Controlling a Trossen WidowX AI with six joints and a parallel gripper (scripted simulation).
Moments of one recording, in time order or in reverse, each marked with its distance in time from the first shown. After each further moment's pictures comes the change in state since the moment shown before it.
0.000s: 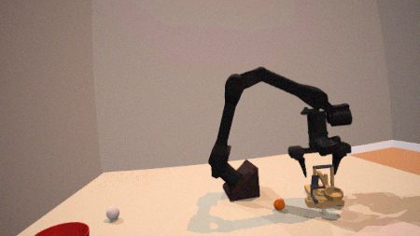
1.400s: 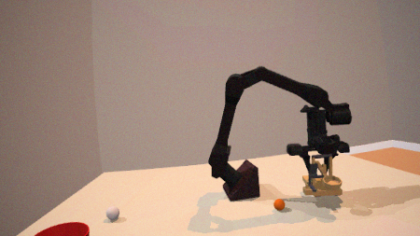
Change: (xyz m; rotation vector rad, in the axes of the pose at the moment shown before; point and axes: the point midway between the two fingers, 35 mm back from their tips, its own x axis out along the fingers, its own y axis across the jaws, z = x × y) arm -0.007 -0.006 -0.001 -0.008 0.002 -0.033
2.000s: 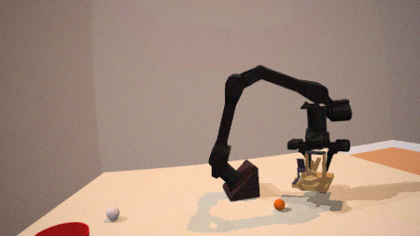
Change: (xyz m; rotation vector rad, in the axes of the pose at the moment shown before) arm -0.011 0.003 0.001 0.488 0.001 0.013
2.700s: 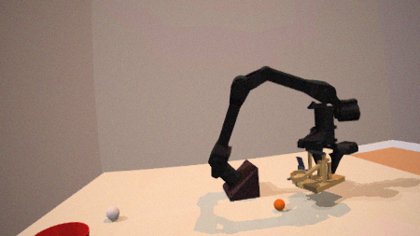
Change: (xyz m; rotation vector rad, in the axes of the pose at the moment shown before) arm 0.000 0.023 0.001 0.453 0.005 0.001
